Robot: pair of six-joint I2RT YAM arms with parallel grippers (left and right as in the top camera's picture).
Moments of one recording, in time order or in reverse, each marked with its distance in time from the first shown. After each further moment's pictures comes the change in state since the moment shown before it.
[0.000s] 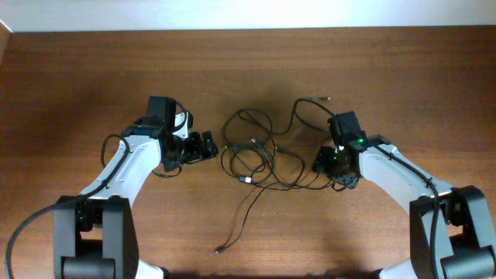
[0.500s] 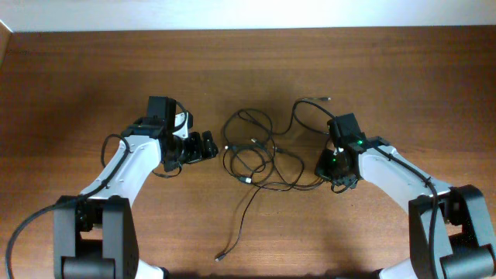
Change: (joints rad) left arm 0.000 0.000 0.000 0.000 0.000 0.000; right arm 0.000 0.002 -0.016 0.006 -0.026 -0.006
